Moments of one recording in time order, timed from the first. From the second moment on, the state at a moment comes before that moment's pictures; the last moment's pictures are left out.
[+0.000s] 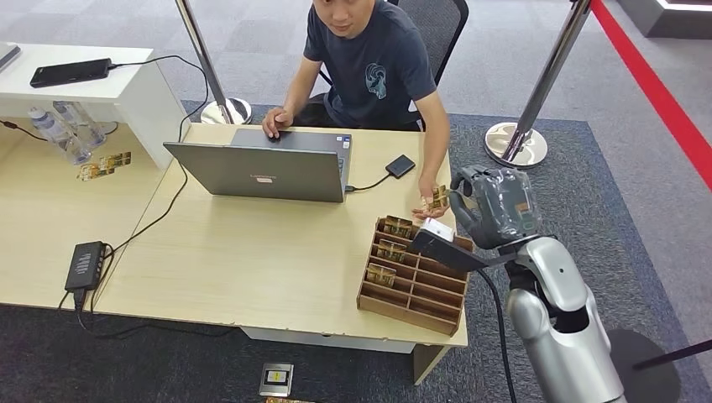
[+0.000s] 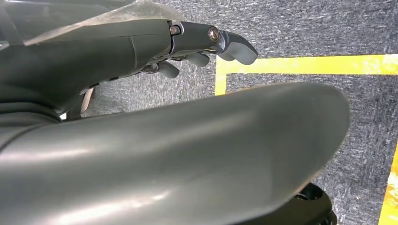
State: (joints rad) left arm -0.11 -0.16 1.22 -0.23 -1.05 -0.01 -0.21; right arm -0.39 -0.13 0.42 -1.57 1.17 -0.13 -0.24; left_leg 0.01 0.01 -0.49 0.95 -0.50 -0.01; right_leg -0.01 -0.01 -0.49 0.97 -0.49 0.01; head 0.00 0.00
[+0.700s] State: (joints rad) left arm -0.12 -0.17 1.21 -0.22 -1.10 0.00 -0.19; right arm -0.77 0.17 0.51 -1.00 1.23 -0.19 -0.19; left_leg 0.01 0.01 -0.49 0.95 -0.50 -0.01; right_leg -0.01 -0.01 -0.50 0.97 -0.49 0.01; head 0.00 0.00
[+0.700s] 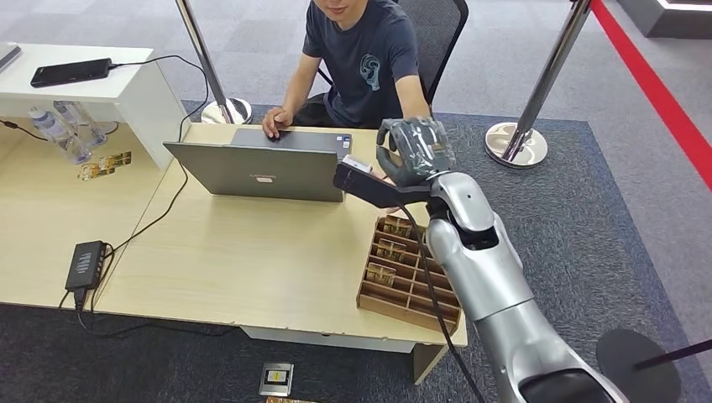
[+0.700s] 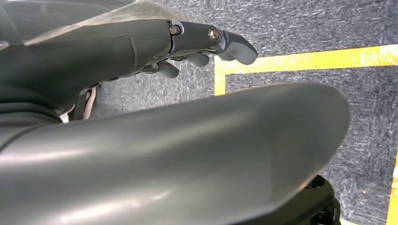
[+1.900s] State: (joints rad) left arm -0.11 -0.17 1.24 -0.22 -1.07 0.01 -0.20; right arm -0.13 0.14 0.21 -1.67 1.46 -0.56 -0.02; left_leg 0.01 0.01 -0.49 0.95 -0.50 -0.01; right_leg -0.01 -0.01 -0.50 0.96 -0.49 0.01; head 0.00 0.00
